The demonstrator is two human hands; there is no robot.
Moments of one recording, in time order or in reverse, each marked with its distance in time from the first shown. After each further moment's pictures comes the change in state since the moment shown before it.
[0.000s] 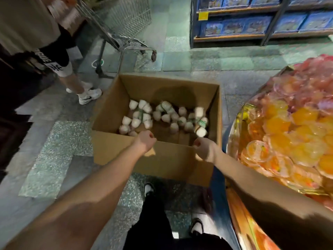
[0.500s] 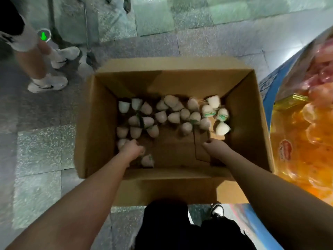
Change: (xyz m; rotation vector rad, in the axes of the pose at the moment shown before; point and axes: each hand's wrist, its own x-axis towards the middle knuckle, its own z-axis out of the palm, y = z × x) left_hand 0.251 -0.117 -0.041 0.255 -0.328 -0.182; right_hand 0.203 -0.058 0.049 0.204 -0.122 0.535
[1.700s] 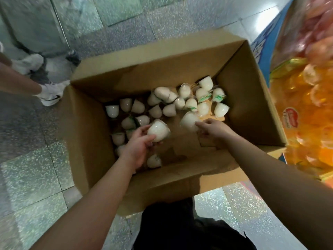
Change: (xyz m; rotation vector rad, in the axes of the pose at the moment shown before) left_hand -0.017 0.019 -0.030 -1.122 -0.418 0.215; right_hand -0.019 -0.037 0.004 0.734 0.044 0.097
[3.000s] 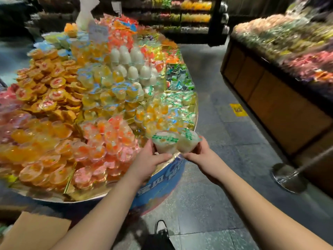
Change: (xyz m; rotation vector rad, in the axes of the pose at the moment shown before) left_hand -0.440 -0.342 0.549 0.903 -1.343 0.471; right_hand -0.523 0.583 -0.249 0.887 1.017 -0.519
